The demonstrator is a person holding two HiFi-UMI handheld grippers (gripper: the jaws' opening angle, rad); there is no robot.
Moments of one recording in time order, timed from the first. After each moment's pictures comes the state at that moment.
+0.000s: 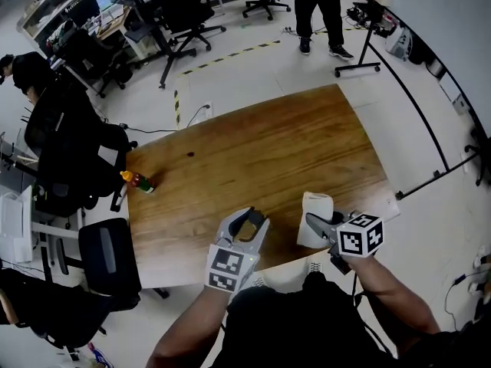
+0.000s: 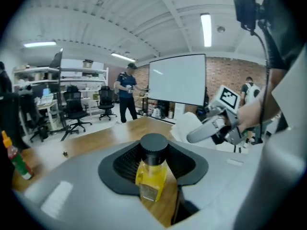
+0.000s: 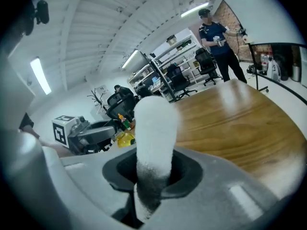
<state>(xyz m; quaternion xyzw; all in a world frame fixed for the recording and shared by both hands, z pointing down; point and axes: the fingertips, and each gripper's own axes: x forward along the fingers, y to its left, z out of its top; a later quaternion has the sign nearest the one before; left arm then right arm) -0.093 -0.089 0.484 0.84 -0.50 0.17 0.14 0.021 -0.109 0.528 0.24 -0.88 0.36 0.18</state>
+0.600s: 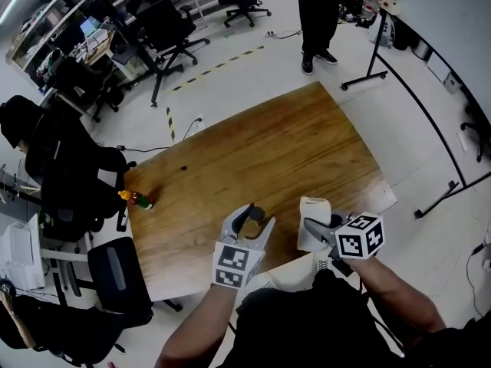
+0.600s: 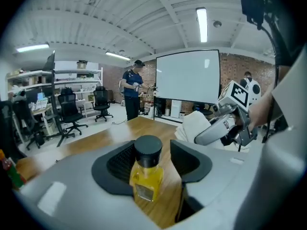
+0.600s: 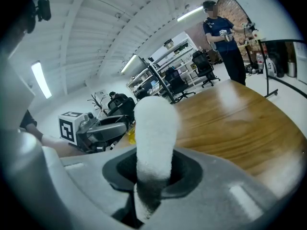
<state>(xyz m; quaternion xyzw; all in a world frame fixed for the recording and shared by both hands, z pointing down) -0.065 -0.106 0.480 0.85 -0.48 0.19 0.12 0.037 -0.093 0.520 0.26 -0.88 0.36 0.16</state>
